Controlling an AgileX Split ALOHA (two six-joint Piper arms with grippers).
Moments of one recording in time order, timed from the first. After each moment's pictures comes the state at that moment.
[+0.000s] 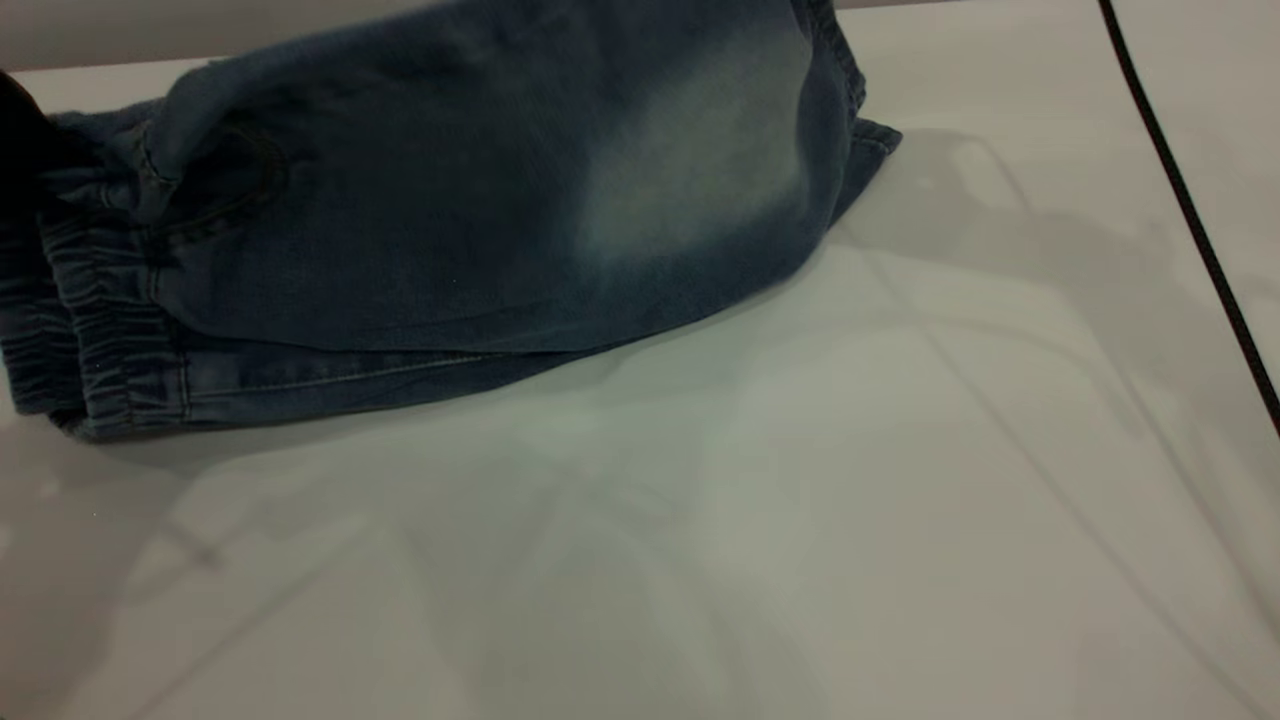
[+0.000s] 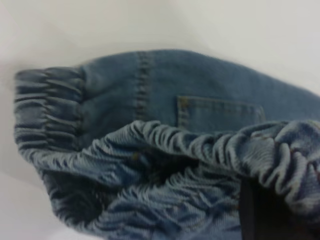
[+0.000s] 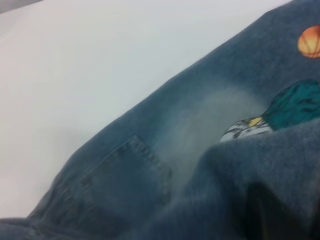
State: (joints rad) left arm -0.14 1.47 -0.50 -0.89 -0.07 -0.17; right arm 0.23 2.13 -1.45 1.18 0.61 -0.71
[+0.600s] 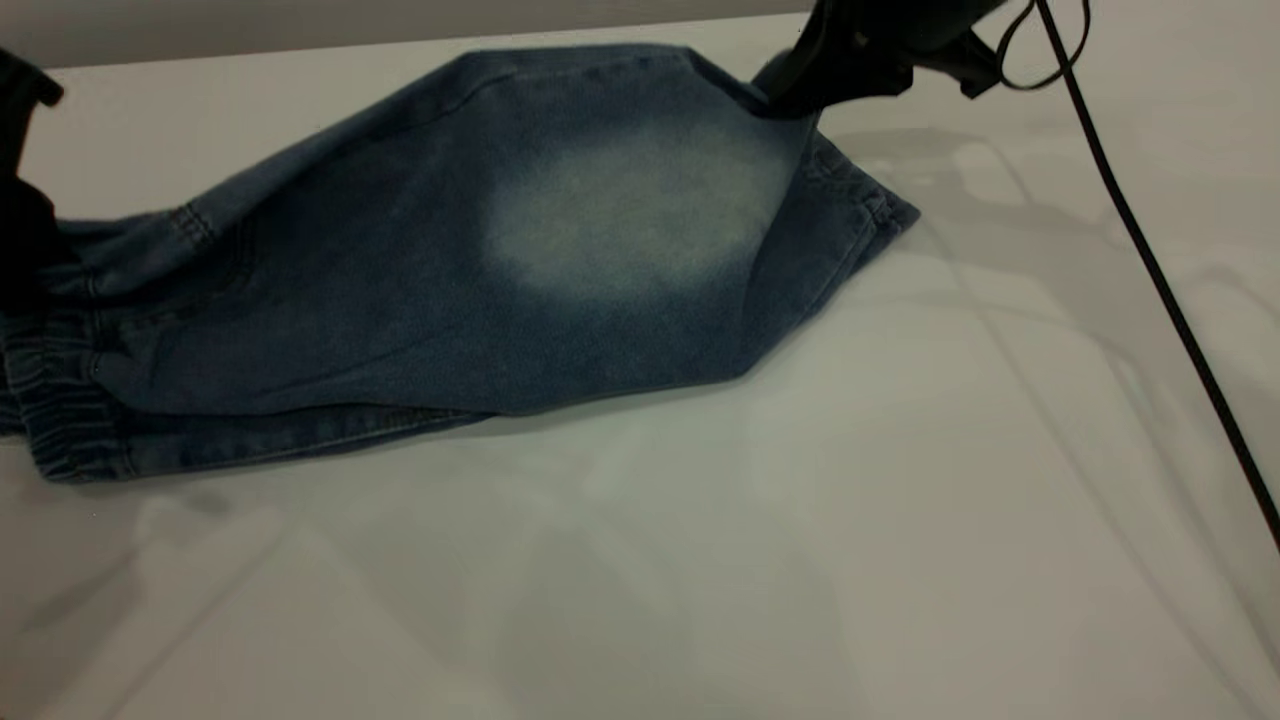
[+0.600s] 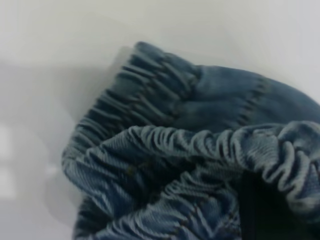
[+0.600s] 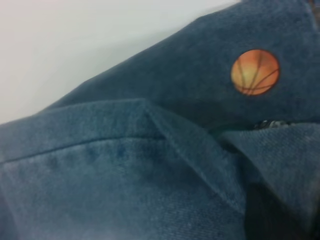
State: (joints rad) left arm -0.14 1.70 -0.50 -0.99 -0.28 -0.16; right arm 0.23 2.28 -1.45 1.18 0.52 -0.70
